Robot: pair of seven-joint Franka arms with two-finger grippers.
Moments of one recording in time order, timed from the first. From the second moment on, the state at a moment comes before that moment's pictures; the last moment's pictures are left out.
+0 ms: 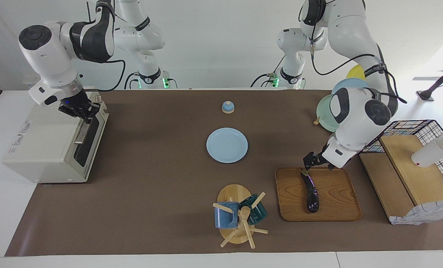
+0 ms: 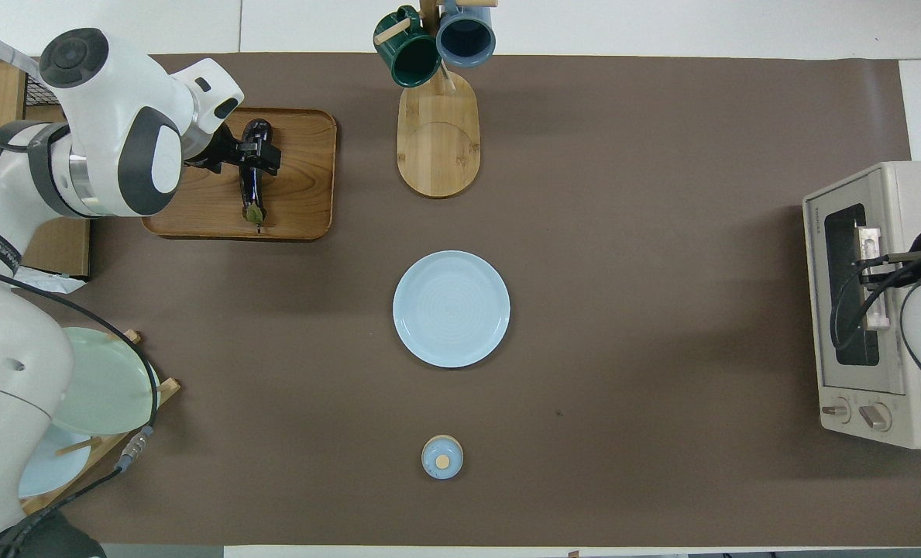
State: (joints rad) left arm -0.14 0.63 -0.05 -1.43 -0.08 2.09 0.03; right arm -0.06 -0.06 -0.09 -1.99 -0.15 1.87 -0.12
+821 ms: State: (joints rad) left arm -0.14 0.64 -0.05 -1.46 -0.04 2.17 0.10; right arm 0.01 -0.08 -0.07 -2.09 -0.23 1.99 -0.05
